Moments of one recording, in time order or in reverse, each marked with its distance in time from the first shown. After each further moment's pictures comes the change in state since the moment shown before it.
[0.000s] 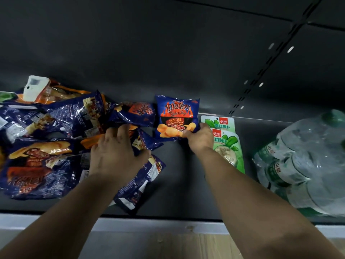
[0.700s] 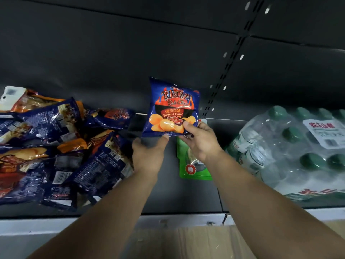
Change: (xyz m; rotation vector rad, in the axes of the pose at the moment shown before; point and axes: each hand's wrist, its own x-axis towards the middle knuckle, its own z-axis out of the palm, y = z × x) left_hand -0.008 0.104 0.066 -1.239 -0.052 -0.457; right_hand -0.033 0.000 -0.094 0.945 -0.328 0.095
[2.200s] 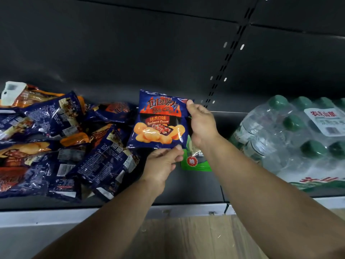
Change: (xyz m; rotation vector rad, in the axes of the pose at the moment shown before) left_hand -0.031 -0.024 0.001 -0.183 -0.358 -0.108; right_hand -0.007 -0.011 0.026 -0.065 0.139 -0.108
